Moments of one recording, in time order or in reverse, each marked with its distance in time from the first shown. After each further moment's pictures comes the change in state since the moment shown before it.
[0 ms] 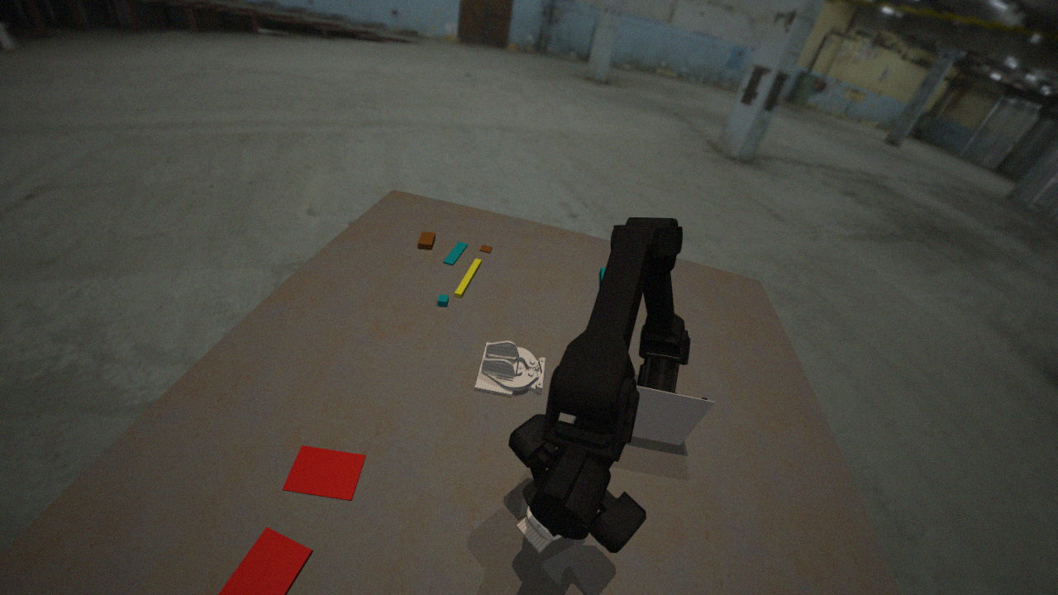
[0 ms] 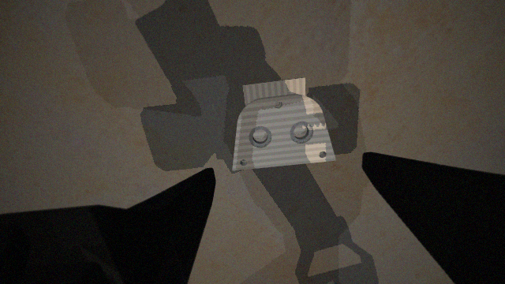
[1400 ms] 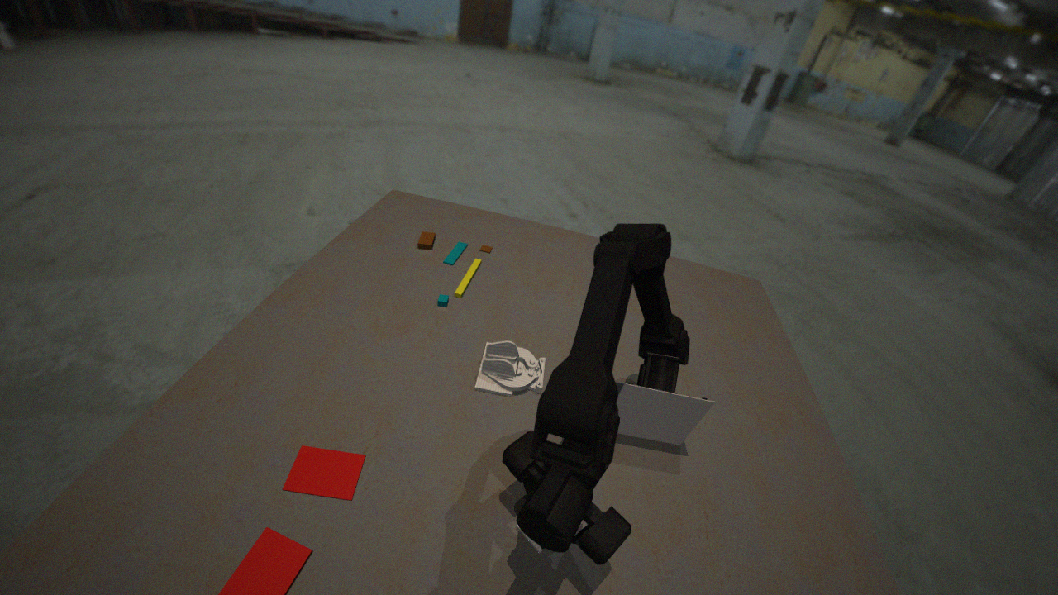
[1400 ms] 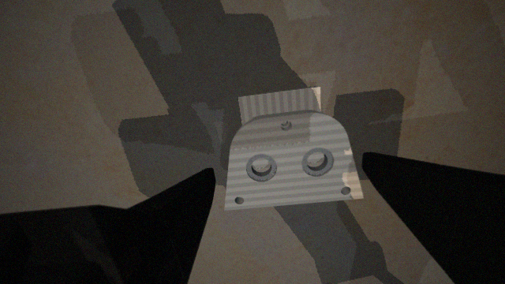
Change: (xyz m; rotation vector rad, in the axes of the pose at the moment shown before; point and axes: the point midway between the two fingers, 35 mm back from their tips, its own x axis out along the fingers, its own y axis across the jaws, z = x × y) arm 0.040 -0.001 0.005 0.006 -0.009 0.003
